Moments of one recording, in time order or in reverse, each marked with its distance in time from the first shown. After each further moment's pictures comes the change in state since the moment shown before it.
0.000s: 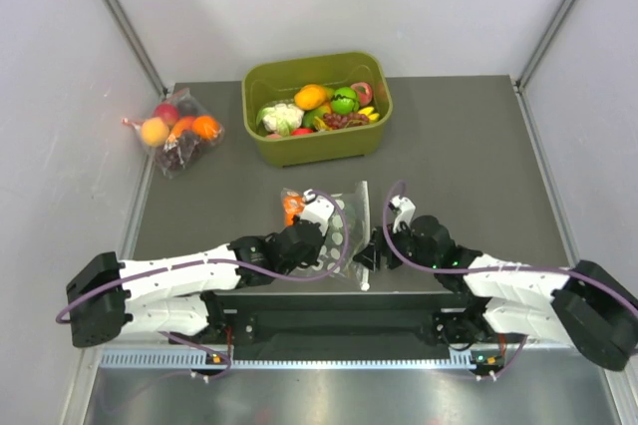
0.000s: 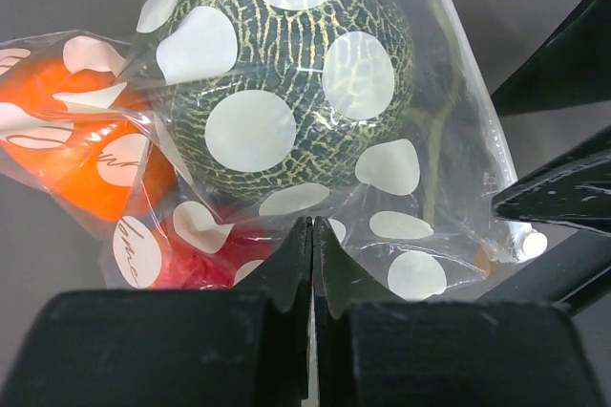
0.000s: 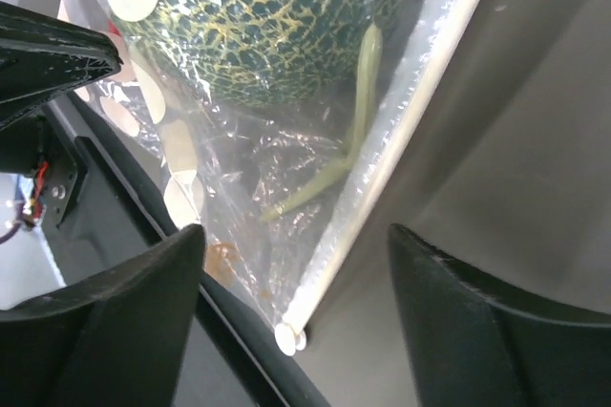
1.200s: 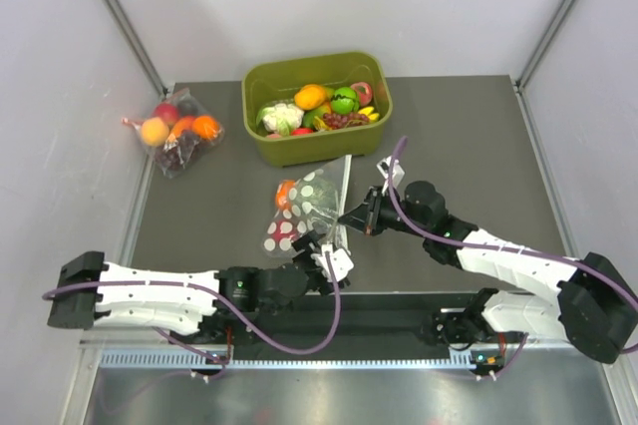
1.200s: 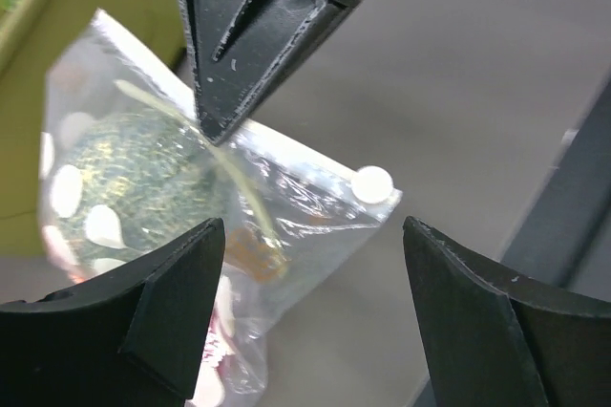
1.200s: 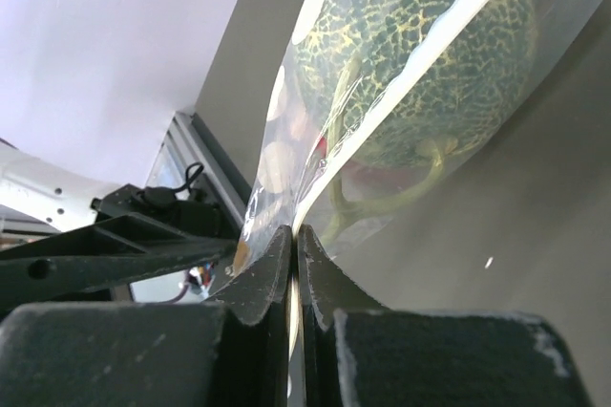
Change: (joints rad) left arm -0.337 -0.188 -0.131 0.282 -0.169 0.539; right arm -0.024 0.090 0.304 0.000 -0.104 0.185
